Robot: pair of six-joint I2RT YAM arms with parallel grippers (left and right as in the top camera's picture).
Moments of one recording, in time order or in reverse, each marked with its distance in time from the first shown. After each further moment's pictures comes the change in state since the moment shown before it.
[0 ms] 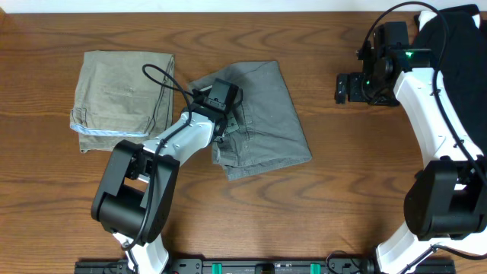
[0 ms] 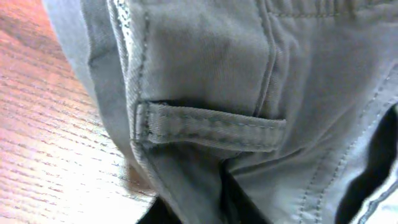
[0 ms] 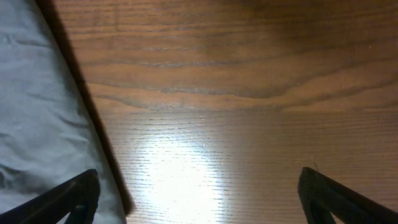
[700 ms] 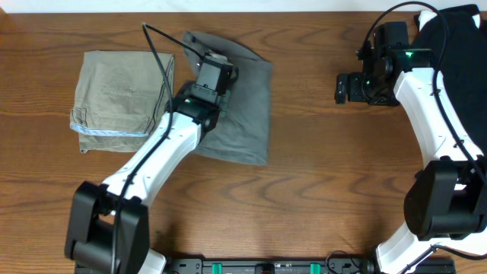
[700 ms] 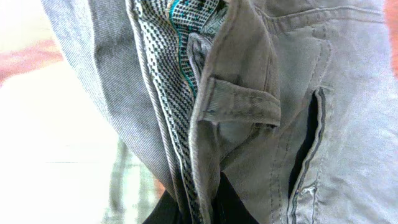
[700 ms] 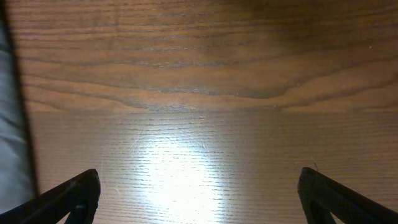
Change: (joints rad) left arm 0.013 -0.236 0.088 -0.025 -0.288 0.674; right arm 0.000 0.000 0.000 0.001 0.000 0.000
